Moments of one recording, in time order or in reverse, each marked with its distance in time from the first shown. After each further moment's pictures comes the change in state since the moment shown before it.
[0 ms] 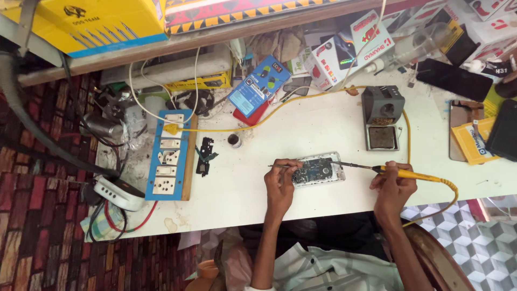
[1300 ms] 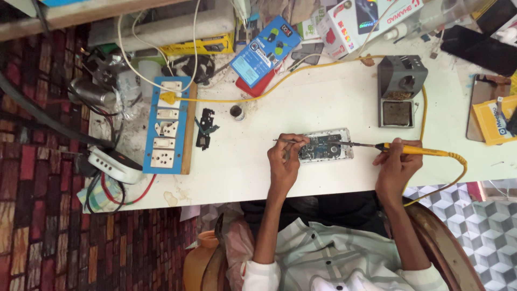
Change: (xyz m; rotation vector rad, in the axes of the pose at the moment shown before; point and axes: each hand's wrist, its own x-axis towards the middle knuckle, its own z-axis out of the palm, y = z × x) left_hand 0.000 -0.008 0.000 -0.068 0.011 0.018; right_hand -0.003 0.004 0.010 0.008 -0.075 -0.084
